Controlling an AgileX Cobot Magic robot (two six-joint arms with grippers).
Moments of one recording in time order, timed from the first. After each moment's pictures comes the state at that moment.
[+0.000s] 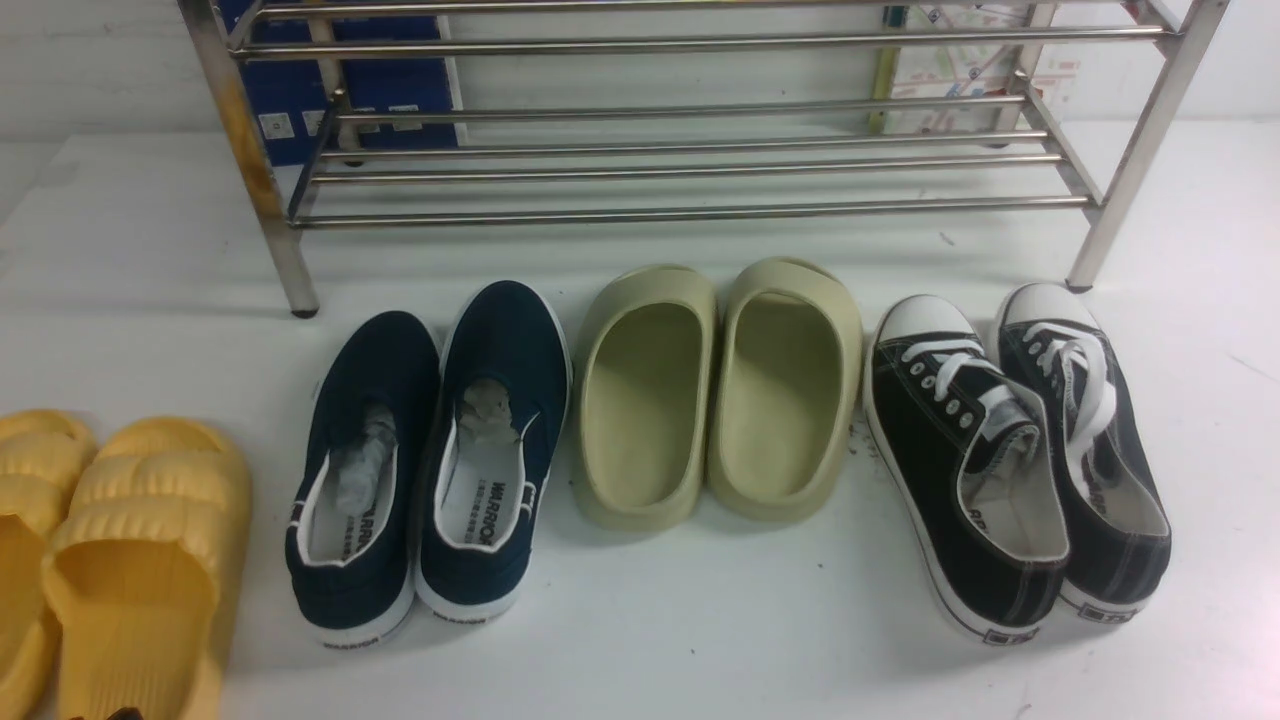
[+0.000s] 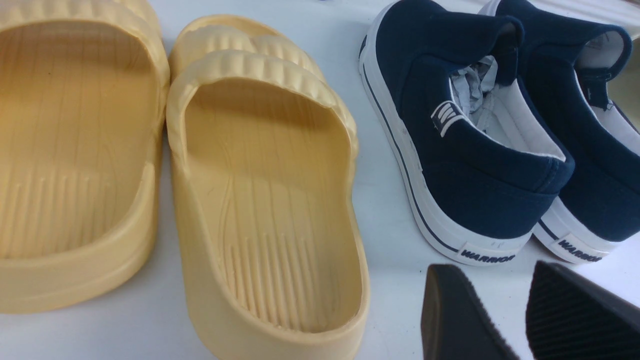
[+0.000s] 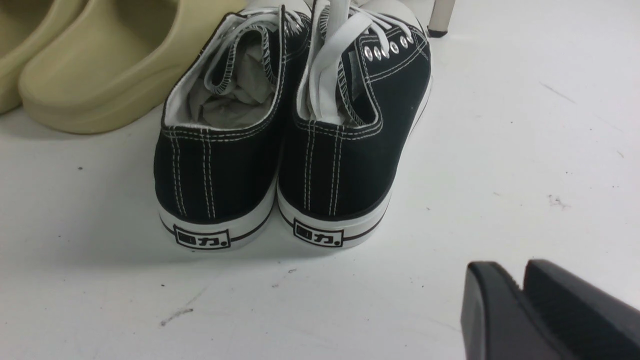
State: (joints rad) right arm 0.13 -0.01 0.01 -0.09 0.39 0.07; left arm -0.12 -0.01 0.03 0.07 0.40 -0.37
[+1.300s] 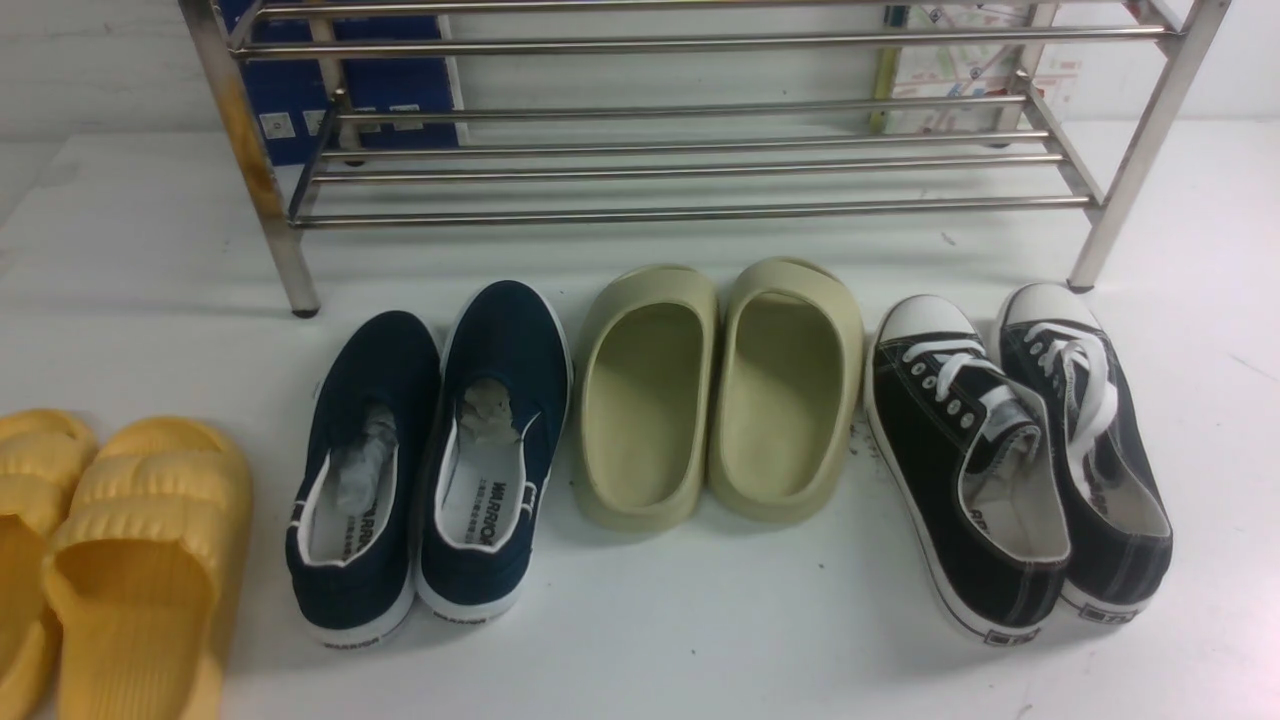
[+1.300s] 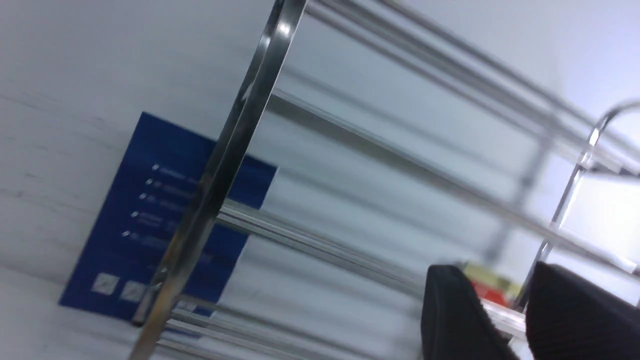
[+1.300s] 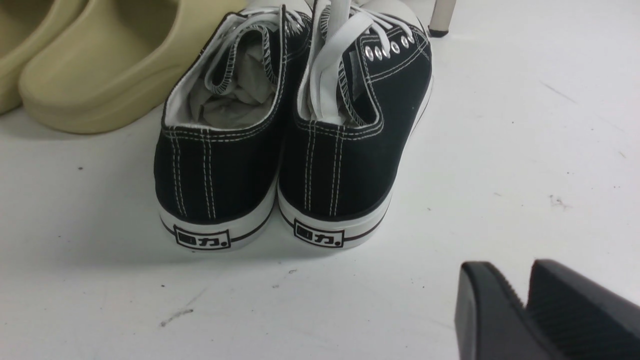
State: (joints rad) right arm 0.13 -0.01 0.01 -0.09 0.39 0.07; left arm -0.12 -0.01 -0.04 0.02 -0.34 -0.53
